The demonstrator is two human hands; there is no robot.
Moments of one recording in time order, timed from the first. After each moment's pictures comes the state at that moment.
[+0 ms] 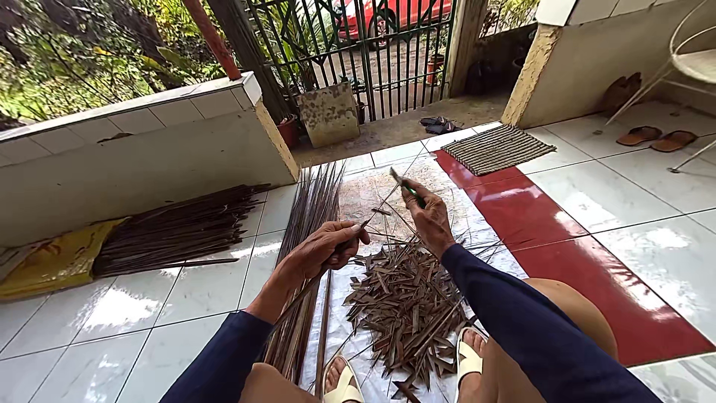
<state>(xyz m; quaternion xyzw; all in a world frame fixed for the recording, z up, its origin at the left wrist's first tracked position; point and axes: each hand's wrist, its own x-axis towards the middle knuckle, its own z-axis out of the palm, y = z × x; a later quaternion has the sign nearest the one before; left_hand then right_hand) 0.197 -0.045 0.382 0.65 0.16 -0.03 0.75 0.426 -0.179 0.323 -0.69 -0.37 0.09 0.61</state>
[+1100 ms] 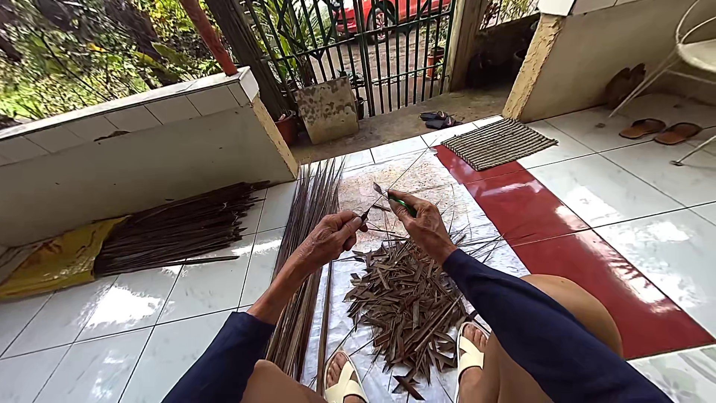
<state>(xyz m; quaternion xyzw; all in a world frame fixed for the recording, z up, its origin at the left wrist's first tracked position) 0.206 -0.053 0.381 0.80 0.19 0.07 0.57 0.407 -0.193 0.328 -0.72 -0.44 0.12 0.52</state>
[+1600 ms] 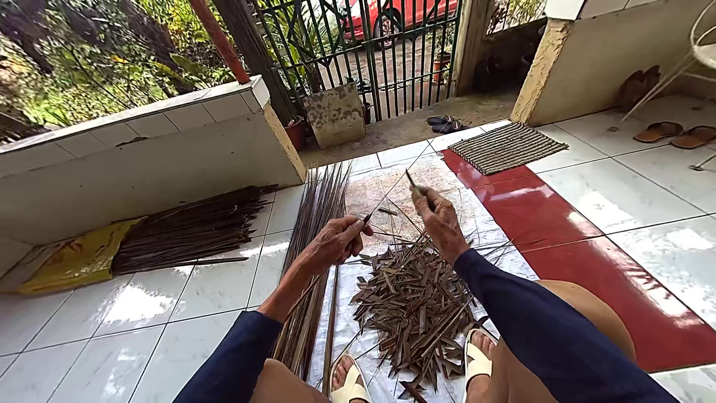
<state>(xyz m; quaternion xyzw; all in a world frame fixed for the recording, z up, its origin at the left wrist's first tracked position) 0.199 -0.048 0.381 0.75 0.20 0.05 0.62 0.421 -0.192 0.325 -0.69 -0.37 0.14 0.60</state>
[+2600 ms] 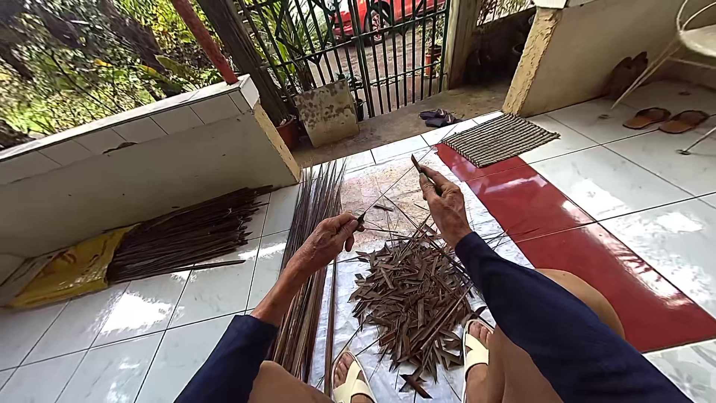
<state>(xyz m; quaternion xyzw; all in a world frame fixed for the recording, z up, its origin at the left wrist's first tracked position) 0.201 -0.047 0.378 0.86 0.18 0.08 0.48 0.451 -0.195 0.329 -0.71 -0.32 0.08 0.62</state>
